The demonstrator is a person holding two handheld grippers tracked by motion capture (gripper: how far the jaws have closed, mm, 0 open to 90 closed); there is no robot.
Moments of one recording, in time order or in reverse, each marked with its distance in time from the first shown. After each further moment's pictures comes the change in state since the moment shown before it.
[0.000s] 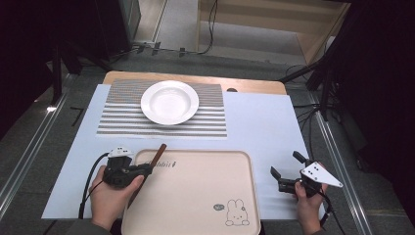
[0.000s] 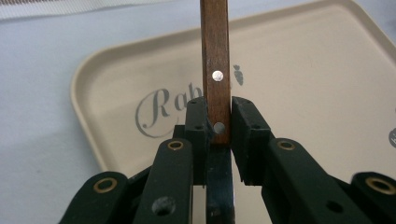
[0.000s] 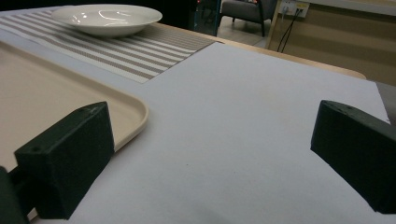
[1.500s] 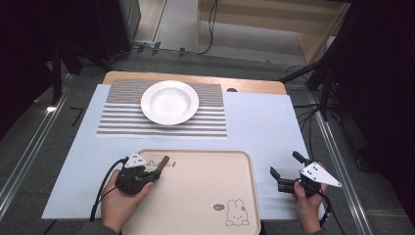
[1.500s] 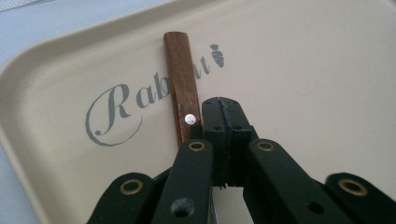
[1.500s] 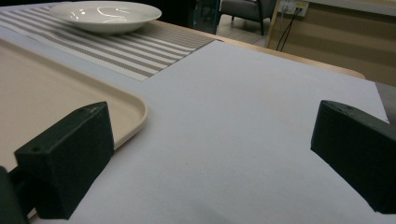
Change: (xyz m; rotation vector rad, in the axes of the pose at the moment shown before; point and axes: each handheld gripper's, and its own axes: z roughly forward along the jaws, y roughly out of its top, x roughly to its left) left arm -0.015 -0.012 0.027 0.018 0.011 0.148; right arm 0.002 0.000 0.001 0.011 -0.006 -0.005
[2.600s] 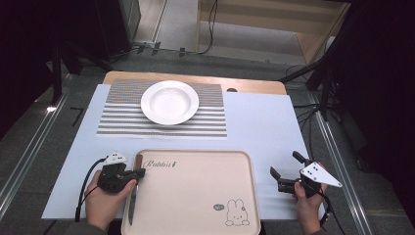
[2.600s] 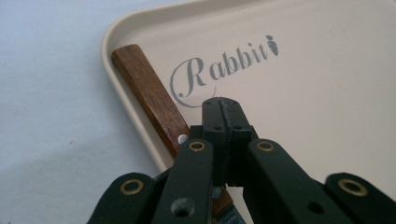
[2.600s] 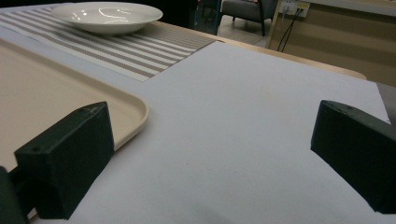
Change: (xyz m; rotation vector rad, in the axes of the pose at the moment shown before) left arm 0.039 -0.016 -0.021 -0.030 0.011 -0.099; right arm 0.000 0.000 0.000 -0.002 0.005 0.001
